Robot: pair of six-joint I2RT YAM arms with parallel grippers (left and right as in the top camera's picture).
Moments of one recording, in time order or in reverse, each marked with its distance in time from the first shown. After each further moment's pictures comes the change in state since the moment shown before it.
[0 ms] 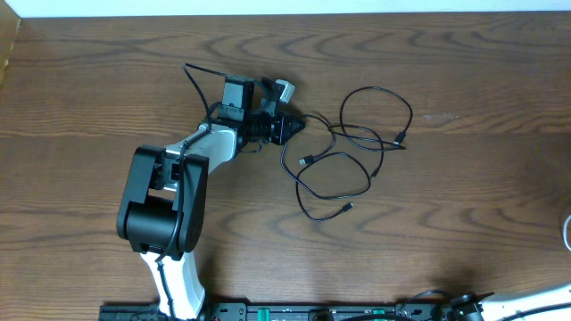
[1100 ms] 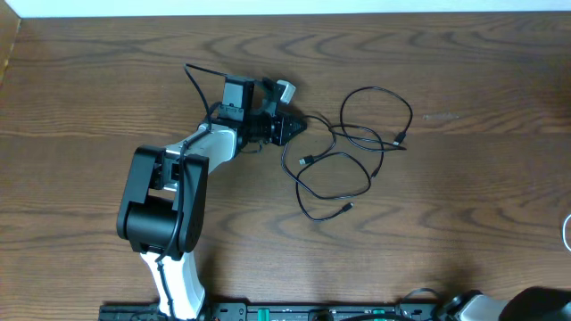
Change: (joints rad) left arm 0.000 0.000 0.000 0.000 0.046 0.000; right arm 0.450 -0.636 -0.008 -0.095 -0.253 -0.051
